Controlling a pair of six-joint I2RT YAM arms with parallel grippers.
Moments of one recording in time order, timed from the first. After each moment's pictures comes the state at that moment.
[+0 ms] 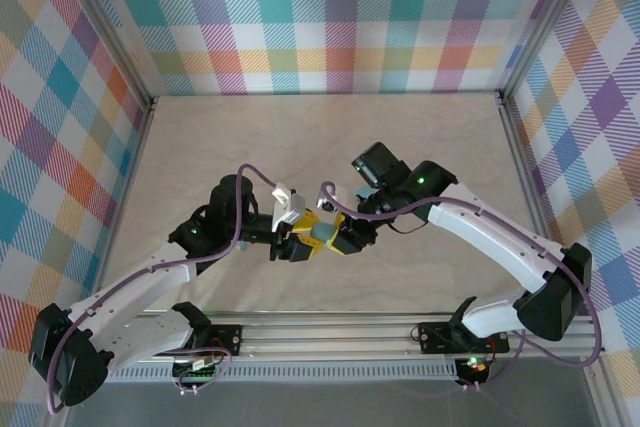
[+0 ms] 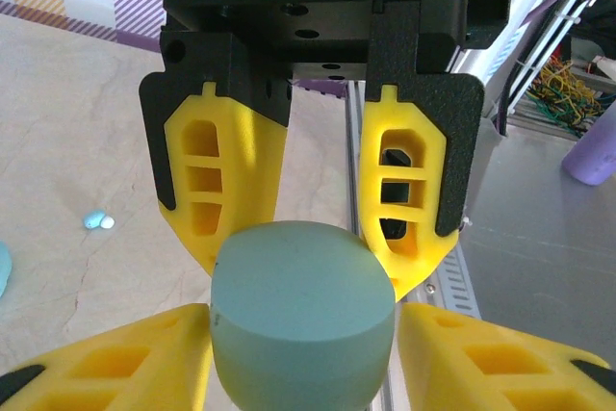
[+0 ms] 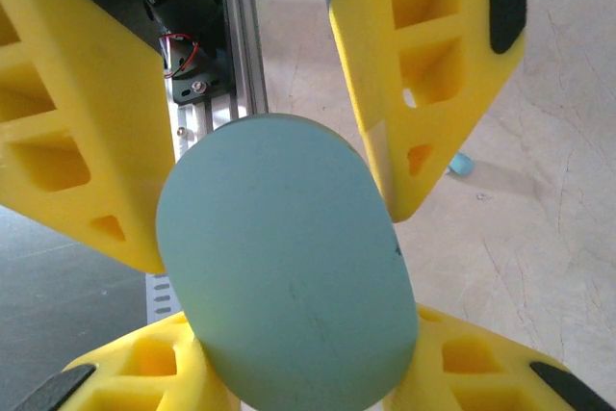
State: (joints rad) left arm -0.66 0.99 0.72 -0.14 0.86 0.11; right arm 0.82 1.37 1.33 -1.04 -0.58 -0.37
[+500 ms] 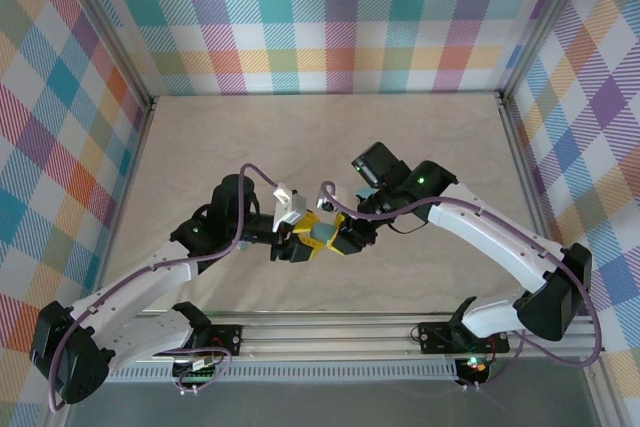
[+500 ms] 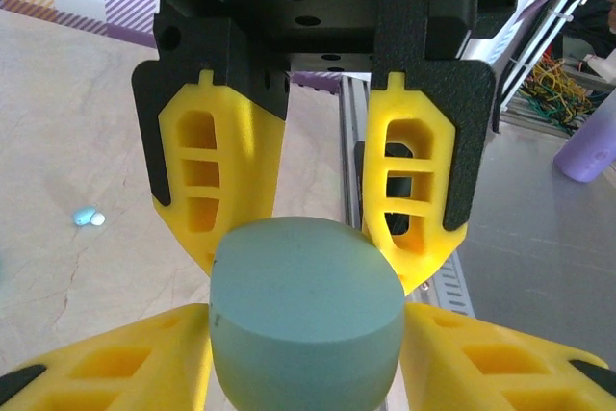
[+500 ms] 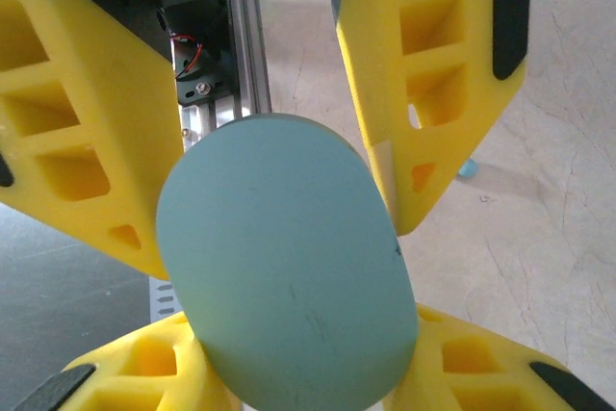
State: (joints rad) left arm -0.66 1.01 0.72 -0.14 0.87 0.11; right arm 0.82 1.37 1.33 -1.04 -0.59 -0.37
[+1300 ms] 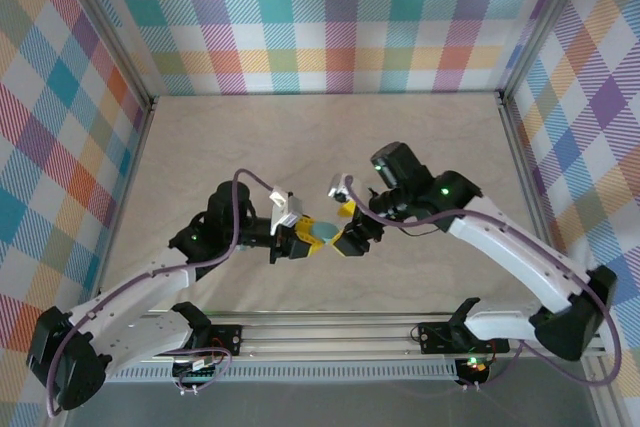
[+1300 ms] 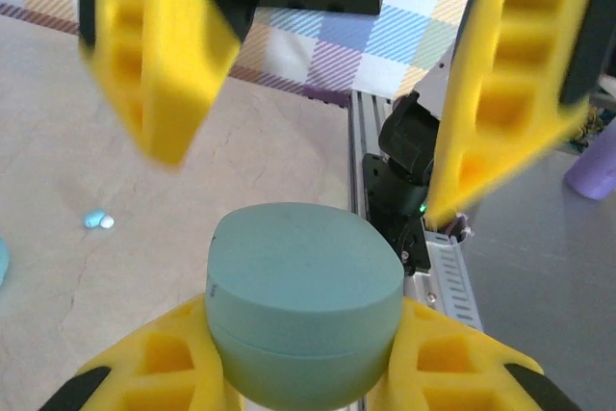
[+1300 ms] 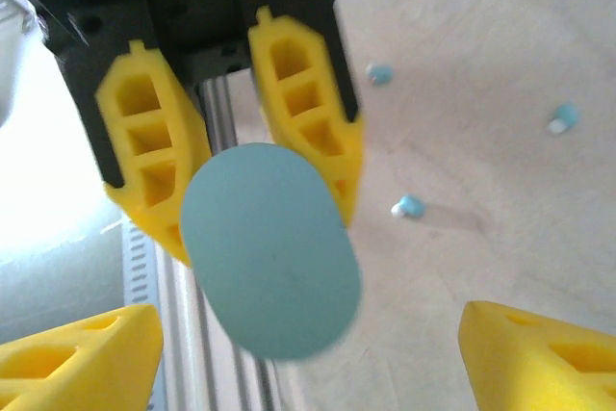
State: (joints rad) left arm -0.66 0.94 0.61 0.00 0.84 0.02; right arm 0.78 1.20 1.23 -0.86 -0.56 -0.24
